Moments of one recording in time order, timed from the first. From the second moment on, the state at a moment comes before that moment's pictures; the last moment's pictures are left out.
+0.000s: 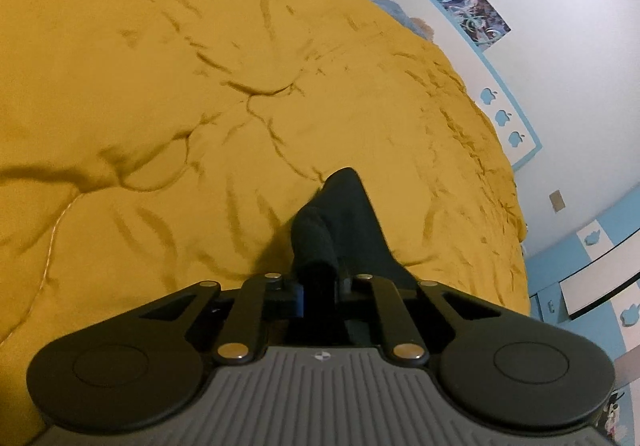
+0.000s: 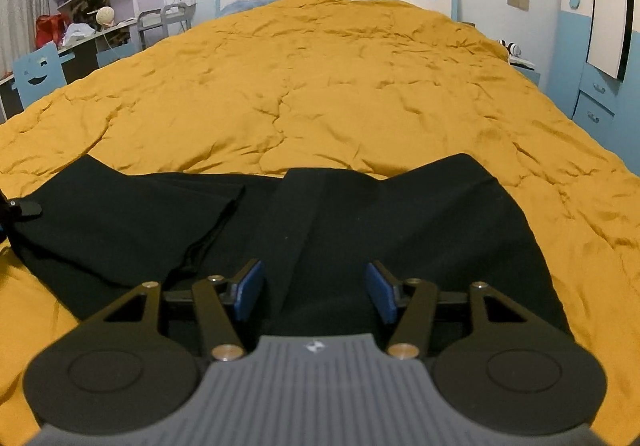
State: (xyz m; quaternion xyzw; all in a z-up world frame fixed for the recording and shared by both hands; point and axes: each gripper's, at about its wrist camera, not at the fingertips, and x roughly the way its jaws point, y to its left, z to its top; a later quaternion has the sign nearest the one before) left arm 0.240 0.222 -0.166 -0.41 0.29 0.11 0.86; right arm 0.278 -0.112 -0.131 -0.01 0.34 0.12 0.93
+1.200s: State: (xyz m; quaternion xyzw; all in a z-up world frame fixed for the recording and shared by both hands) left arm 0.316 -0.104 -0.090 -0.14 0.30 -0.14 0.93; right arm 0.223 -0.301 -0.121 0.14 0.27 0.04 0.95
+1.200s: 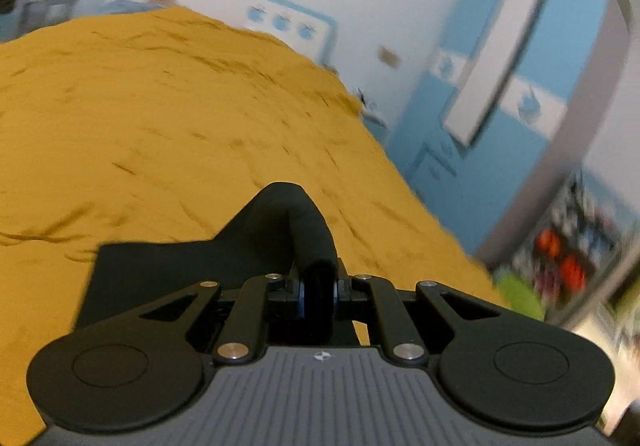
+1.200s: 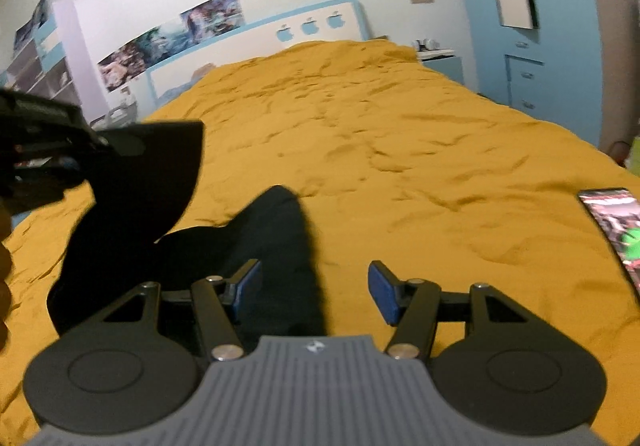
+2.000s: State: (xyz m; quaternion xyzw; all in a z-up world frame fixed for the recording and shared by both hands) left arm 0.261 0.067 -0.141 -0.28 0.34 -0.04 0.89; right arm 0.280 -0.273 -0.125 0.19 0.33 0.11 0.92
